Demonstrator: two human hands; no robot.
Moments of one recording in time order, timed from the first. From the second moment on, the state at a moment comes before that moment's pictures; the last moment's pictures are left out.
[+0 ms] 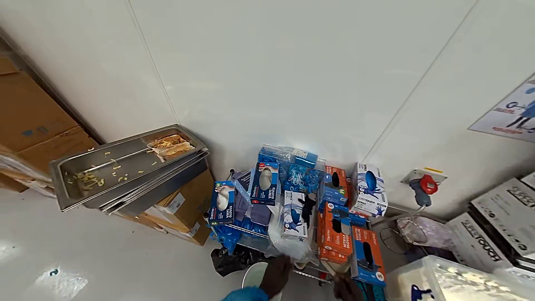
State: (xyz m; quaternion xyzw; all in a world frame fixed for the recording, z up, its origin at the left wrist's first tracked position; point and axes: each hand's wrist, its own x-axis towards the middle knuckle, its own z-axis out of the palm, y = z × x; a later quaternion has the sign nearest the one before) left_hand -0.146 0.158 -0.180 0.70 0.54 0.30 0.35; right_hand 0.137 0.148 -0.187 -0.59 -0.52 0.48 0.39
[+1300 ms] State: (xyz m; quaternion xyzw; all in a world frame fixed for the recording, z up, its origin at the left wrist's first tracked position) left_hand -0.344 0.424 -0.192 0.56 0.70 0.29 0.35; right_hand -0.189 0.531 -0.150 -0.43 -0.87 0.23 0.06
